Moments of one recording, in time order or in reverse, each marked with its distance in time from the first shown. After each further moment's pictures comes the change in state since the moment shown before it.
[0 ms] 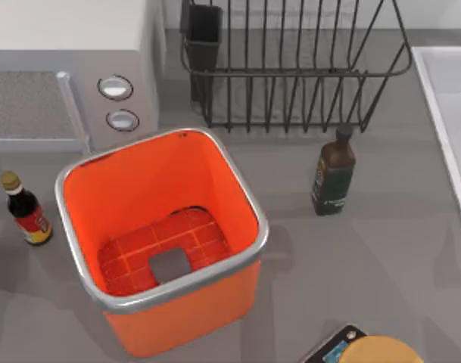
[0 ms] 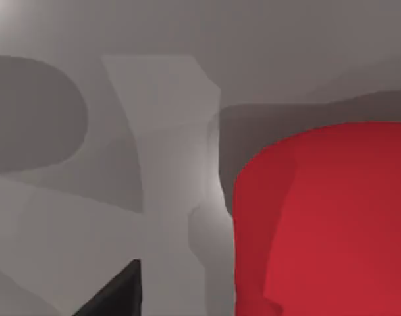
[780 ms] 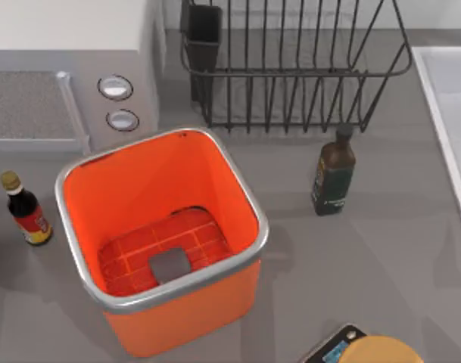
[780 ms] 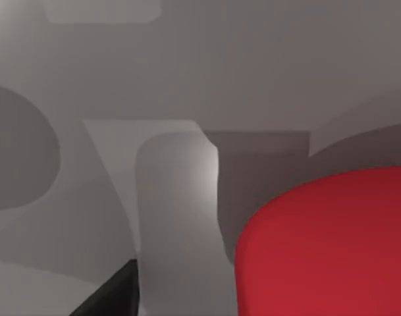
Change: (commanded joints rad) left arm -0.011 0.082 0.001 0.078 0.001 -0.009; right arm 0.000 0.000 0.000 0.000 0.000 0.000
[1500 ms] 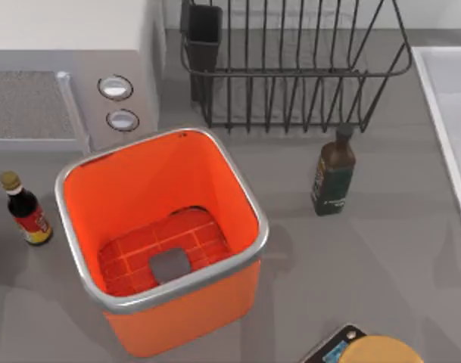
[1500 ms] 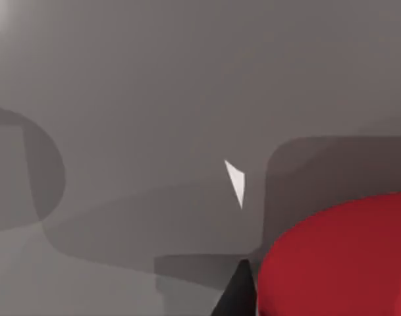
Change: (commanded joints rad) left arm 0.000 0.000 0.000 0.000 0.000 0.000; right arm 0.000 0.000 0.000 0.000 0.000 0.000
